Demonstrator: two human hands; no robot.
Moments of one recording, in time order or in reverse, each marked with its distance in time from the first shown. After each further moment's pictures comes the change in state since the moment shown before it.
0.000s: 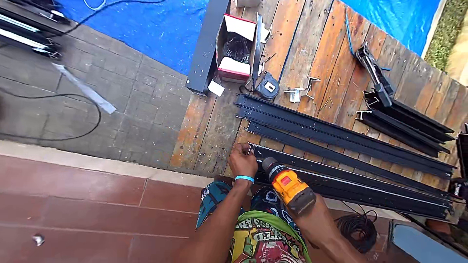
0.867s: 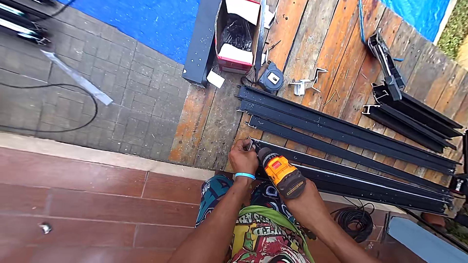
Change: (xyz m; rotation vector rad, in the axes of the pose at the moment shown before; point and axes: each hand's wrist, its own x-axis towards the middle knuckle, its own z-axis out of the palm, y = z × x) left_hand -0.001 -0.007 0.002 -0.111 0.028 0.018; right_hand 0.031 -0.020 0.008 -0.105 -0.134 0.200
